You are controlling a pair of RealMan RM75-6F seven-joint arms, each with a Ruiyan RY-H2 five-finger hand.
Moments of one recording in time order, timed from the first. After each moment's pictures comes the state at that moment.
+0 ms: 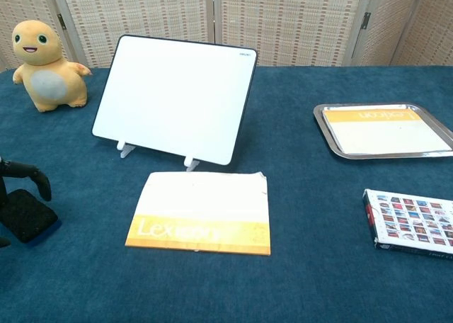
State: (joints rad) left arm -0.39 -1.26 0.05 -1.51 1.67 1.07 -0.04; right arm 0.07 -1.11 0.02 -1.62 -1.59 1.49 -0.06
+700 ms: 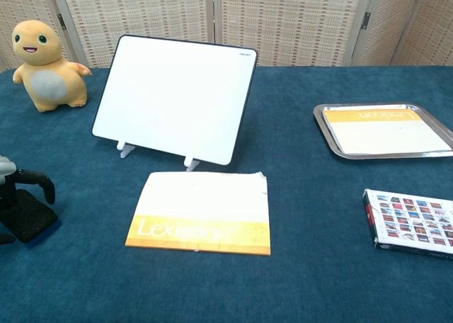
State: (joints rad) left arm -0.45 -1.36 0.10 -1.22 1.73 1.09 -0.11; right arm 0.09 -1.12 0.02 -1.63 -1.57 1.45 -0.10
